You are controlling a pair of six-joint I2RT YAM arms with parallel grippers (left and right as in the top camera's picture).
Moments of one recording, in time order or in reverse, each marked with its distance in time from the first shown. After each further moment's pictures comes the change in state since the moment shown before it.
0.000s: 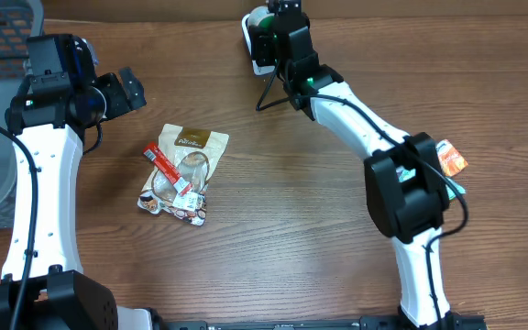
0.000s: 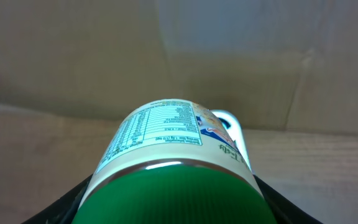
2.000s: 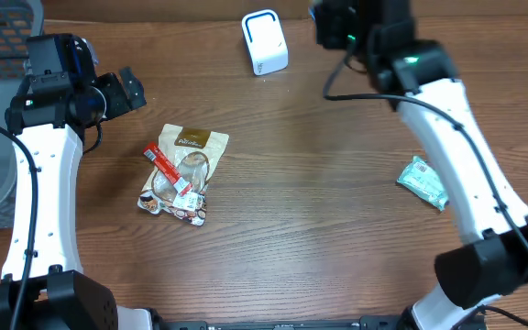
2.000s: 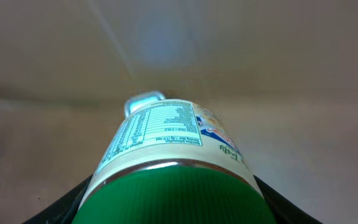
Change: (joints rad) left arm 0.000 0.000 0.002 0.000 0.000 0.000; right arm -0.147 -0.488 0.031 -0.745 -0.106 0.027
